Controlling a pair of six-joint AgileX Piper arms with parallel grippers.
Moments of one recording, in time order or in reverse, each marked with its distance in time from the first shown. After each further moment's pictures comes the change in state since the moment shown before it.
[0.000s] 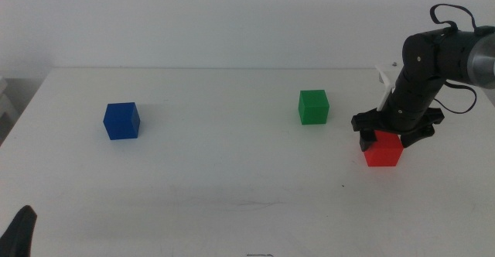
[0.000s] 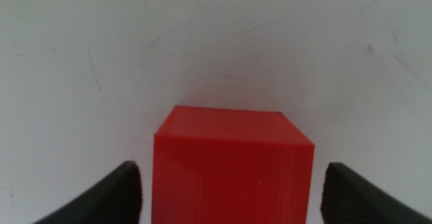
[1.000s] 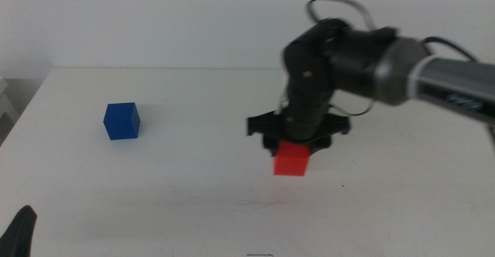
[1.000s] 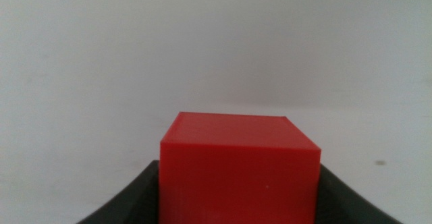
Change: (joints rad) left arm 0.000 0.000 0.000 0.000 0.000 0.000; right arm 0.449 -0.052 -0.133 -0.106 0.130 0.551
